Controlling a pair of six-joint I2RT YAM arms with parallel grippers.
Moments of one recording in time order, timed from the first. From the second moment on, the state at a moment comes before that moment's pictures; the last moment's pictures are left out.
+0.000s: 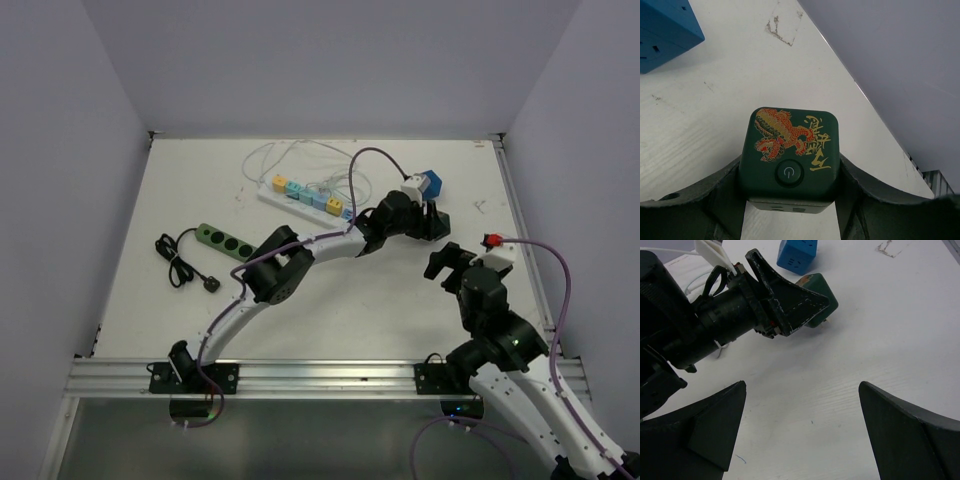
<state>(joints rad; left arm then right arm) -0.93 2.54 1.96 0.30 0.15 -0.63 0.54 0.38 0.55 -0.58 0.63 0.56</state>
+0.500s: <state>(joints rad) -0.91 2.59 2.03 0.28 0.12 -0.64 0.54 0.37 0.53 -0.58 0.64 0.56</state>
